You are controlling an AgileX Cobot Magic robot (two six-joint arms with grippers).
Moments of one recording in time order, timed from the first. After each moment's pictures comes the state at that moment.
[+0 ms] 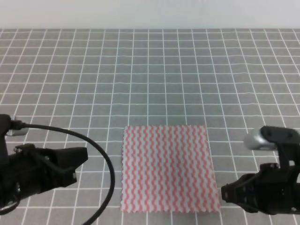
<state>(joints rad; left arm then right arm) -0.22 0.96 -0.42 -1.42 0.51 1.18 0.54 1.13 -0.57 0.65 0.49 -0.12</state>
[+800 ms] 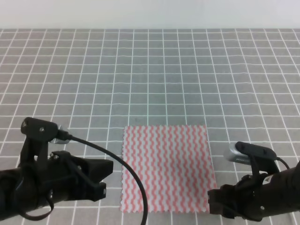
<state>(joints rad) -0.43 1.08 -0.45 -1.44 0.41 1.24 0.56 1.44 -0.58 0.69 0.41 -0.04</state>
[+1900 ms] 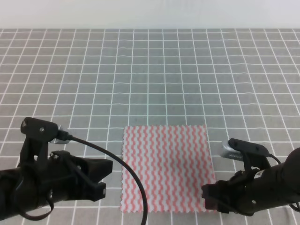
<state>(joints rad) -0.43 1.09 -0.45 -1.43 0.39 1.25 0.56 1.54 -0.62 0.75 0.39 -0.10</state>
